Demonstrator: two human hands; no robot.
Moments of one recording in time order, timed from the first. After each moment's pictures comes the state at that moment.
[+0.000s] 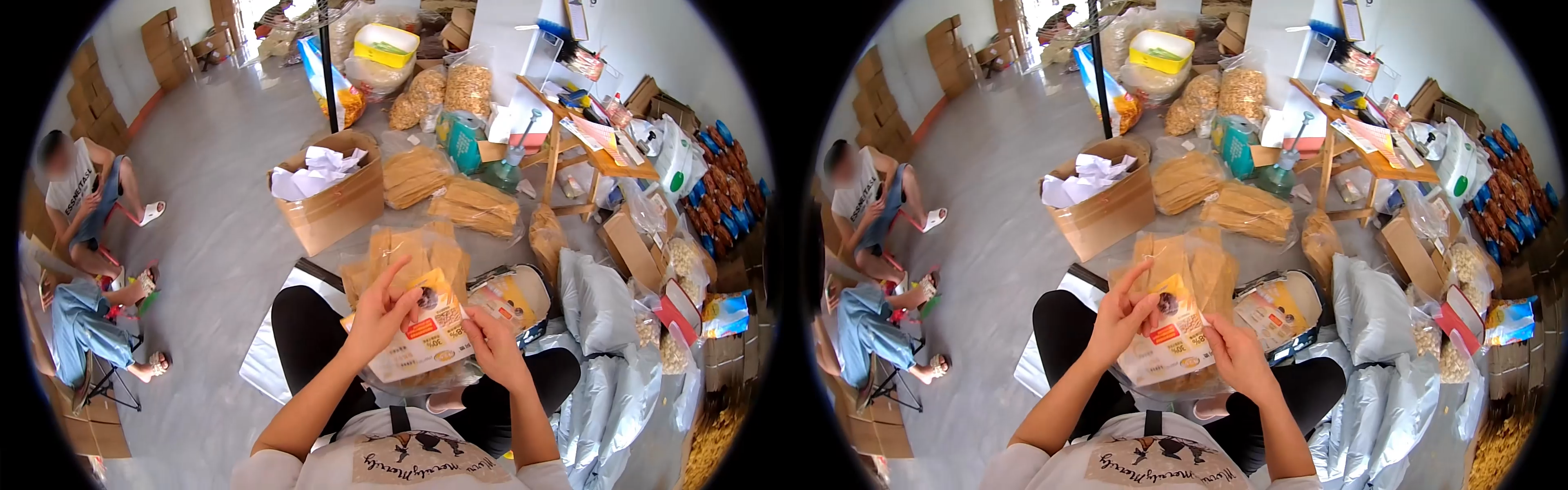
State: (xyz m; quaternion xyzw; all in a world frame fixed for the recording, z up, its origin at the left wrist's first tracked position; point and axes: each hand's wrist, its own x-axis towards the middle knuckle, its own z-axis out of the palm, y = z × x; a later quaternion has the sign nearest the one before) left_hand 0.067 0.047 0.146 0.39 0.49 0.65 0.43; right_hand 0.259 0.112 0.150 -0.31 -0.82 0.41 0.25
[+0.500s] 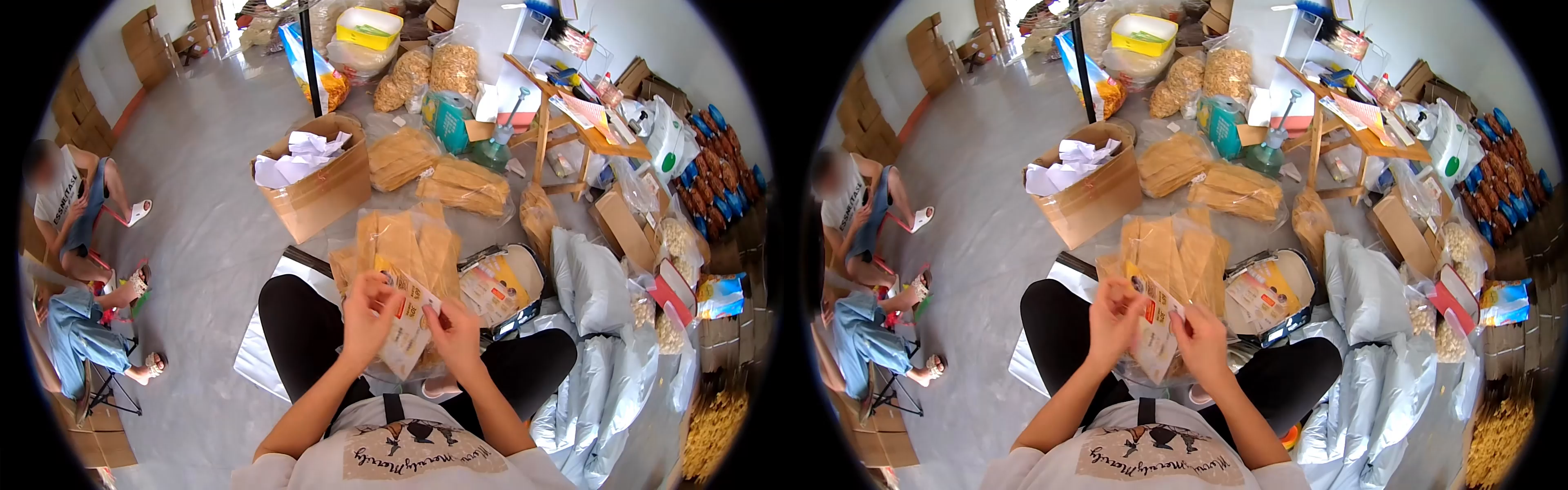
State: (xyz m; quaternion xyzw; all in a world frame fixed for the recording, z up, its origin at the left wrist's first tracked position) left_hand 0.082 0.042 0.085 0.37 0.60 0.66 0.26; right_hand 0.227 0.093 0.085 -0.40 -0.79 0.32 0.34
